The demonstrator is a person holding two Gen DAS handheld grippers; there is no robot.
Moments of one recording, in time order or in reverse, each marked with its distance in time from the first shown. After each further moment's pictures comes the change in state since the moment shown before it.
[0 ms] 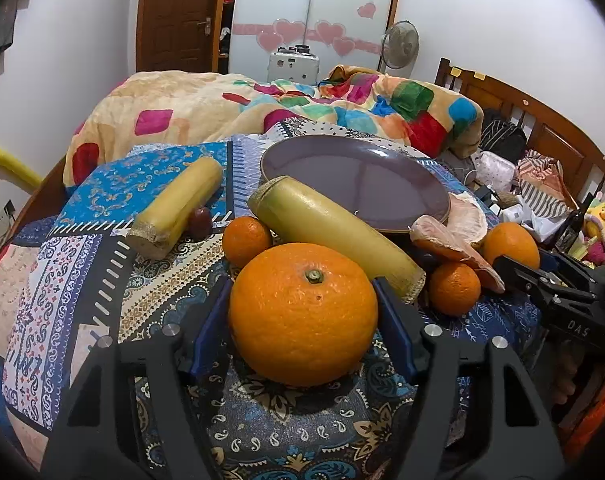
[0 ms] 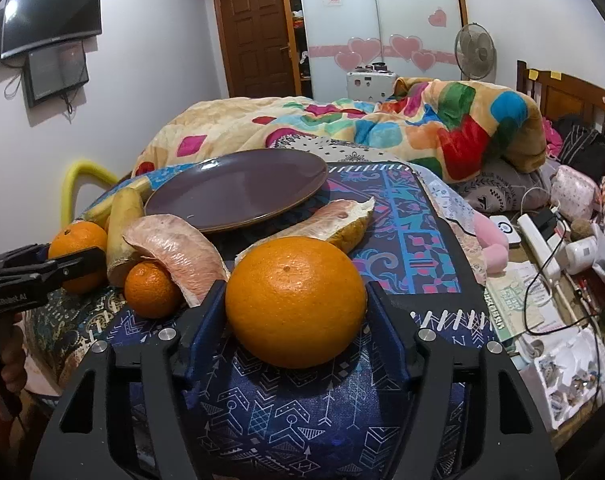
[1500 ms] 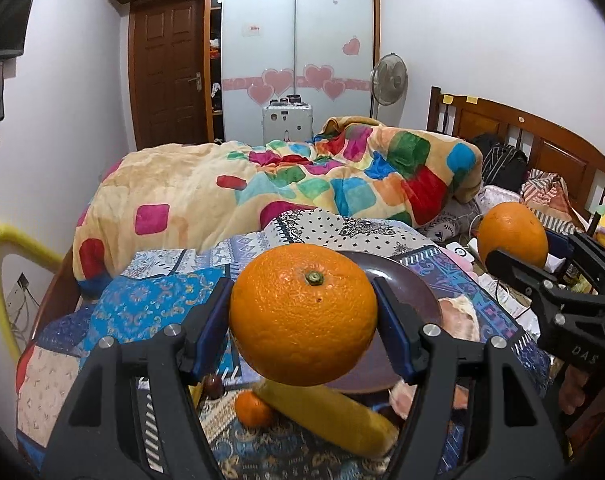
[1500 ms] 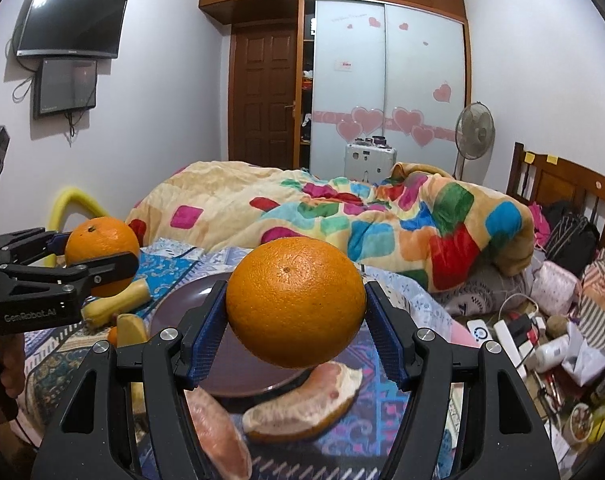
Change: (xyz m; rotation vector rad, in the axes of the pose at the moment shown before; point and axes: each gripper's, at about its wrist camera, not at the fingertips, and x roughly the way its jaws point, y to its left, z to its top) left arm -0.008 -0.028 0.111 0.116 -0.154 0.049; right arm -0.010 0.025 0.090 -0.120 -0.214 -0.070
